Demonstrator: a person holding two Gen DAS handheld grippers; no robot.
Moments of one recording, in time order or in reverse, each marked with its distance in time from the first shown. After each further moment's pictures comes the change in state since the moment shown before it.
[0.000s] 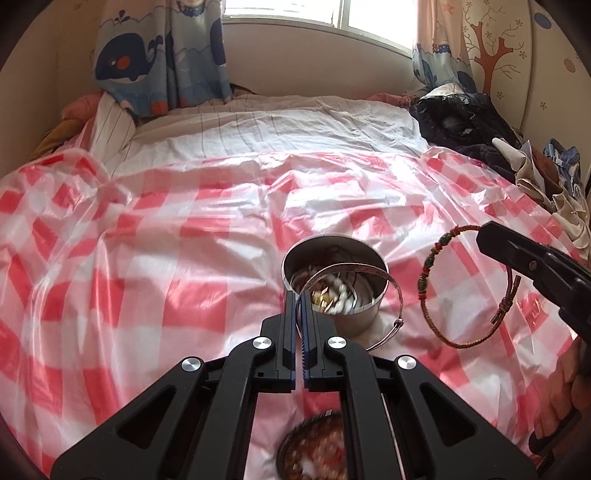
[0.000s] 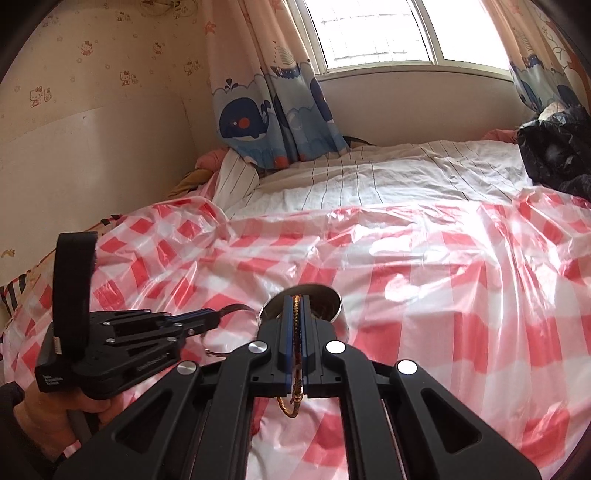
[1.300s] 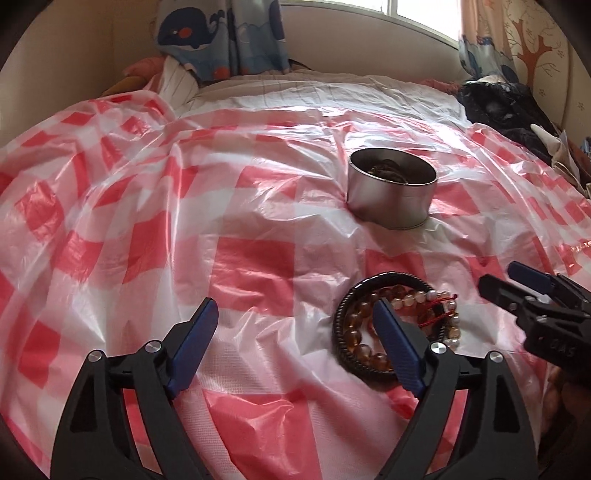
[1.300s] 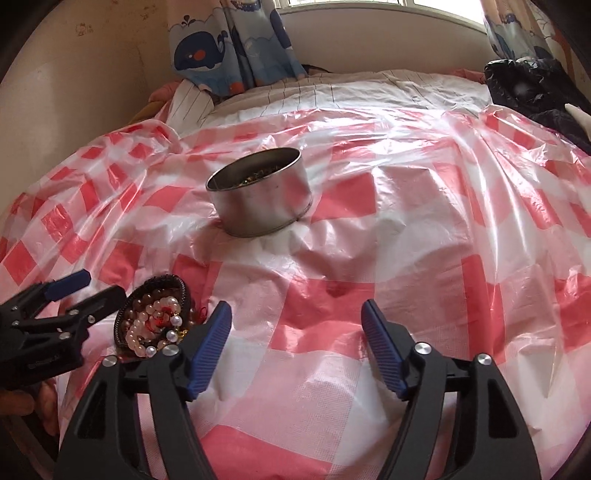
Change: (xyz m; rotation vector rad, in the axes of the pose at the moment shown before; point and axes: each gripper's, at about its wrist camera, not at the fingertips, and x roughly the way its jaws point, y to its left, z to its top) left arm -0.036 0.022 -0.114 -0.115 0.052 0.191; right arm 0.018 -0.006 -0.106 0.066 0.232 -0.178
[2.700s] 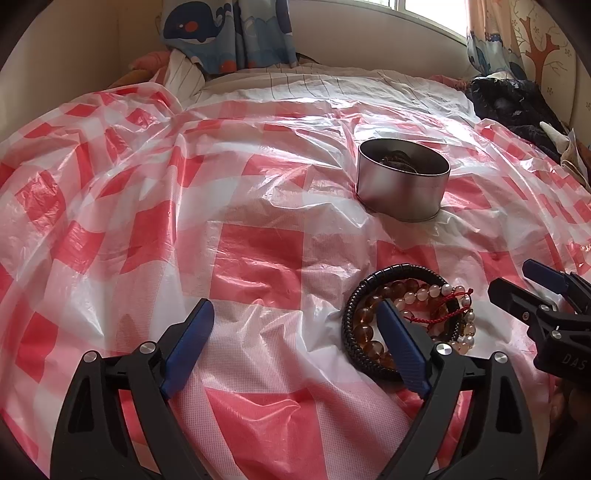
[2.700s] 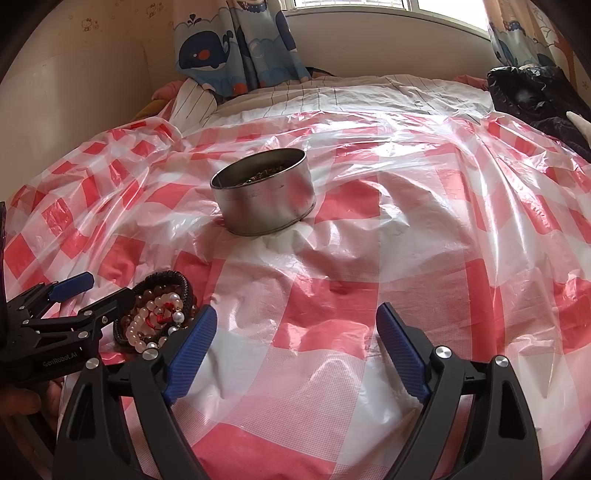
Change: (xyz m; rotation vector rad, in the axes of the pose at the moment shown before) left arm 0.009 0.001 -0.004 -0.007 0.016 0.018; right arm 0.002 0.004 -0.001 -0.026 0.000 -0.010
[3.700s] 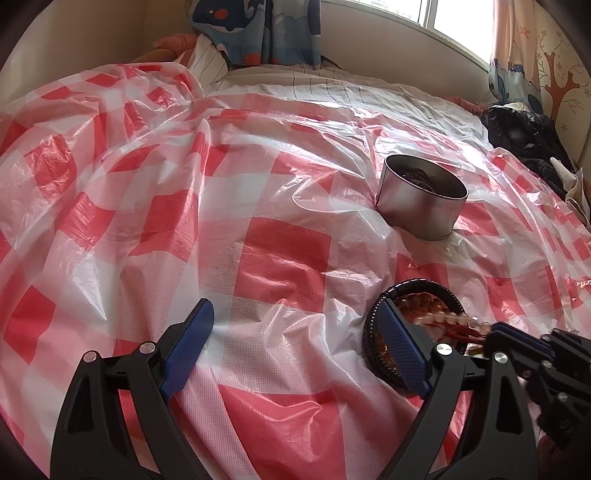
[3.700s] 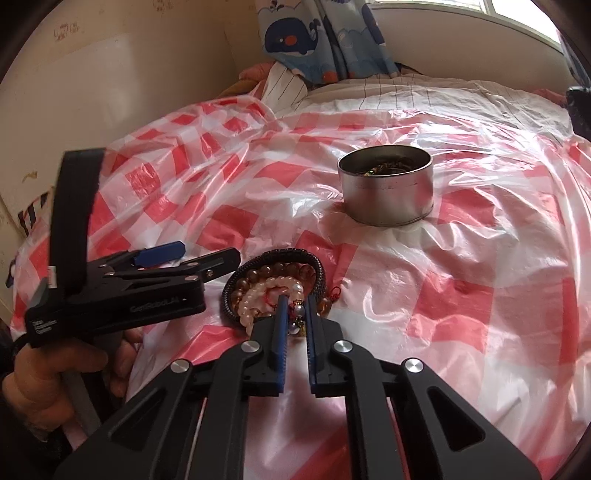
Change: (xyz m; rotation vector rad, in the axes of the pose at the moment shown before) left arm 0.000 0.022 0.000 -0.125 -0.001 -0.022; right arm -0.019 0.039 -0.013 -0.115 0.029 0.298
